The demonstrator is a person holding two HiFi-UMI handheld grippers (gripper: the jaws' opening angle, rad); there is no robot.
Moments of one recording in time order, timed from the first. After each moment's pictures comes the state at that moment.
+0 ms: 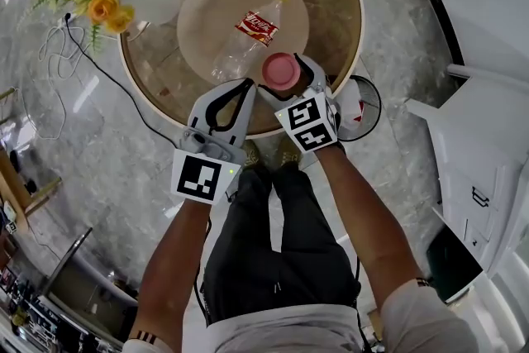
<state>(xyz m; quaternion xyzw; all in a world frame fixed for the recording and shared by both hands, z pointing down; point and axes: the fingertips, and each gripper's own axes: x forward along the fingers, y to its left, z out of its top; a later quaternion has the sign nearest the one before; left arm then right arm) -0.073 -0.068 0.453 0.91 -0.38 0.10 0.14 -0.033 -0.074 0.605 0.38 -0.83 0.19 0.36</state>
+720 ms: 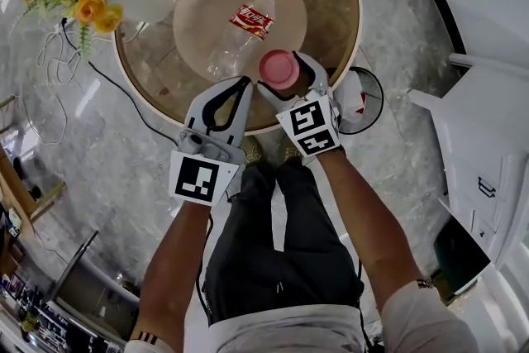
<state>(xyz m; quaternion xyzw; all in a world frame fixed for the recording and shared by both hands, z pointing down) -0.072 -0.061 0.457 0.91 -0.37 0.10 0.13 -0.030 -0.068 0.592 0.41 -0.83 0.18 0.32</state>
